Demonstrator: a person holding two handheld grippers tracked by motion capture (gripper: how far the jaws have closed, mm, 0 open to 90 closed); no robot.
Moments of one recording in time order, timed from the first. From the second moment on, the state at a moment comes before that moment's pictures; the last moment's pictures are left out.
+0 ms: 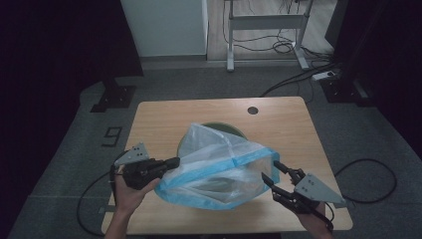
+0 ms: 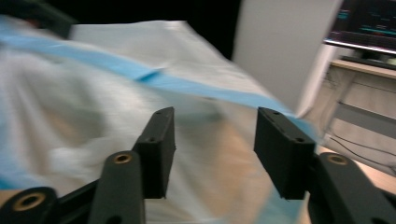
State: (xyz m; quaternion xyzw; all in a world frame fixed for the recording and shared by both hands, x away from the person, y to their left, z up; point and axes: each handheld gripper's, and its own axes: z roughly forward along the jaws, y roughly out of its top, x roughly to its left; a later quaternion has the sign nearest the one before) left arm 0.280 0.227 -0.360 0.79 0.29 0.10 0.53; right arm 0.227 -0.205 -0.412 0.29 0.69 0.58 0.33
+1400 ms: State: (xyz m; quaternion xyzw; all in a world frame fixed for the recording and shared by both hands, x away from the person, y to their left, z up) left arm 0.379 0.257 -0.419 0.72 0.45 0.09 0.53; right arm 0.394 -0.169 -0.436 0.42 0.71 0.51 0.23
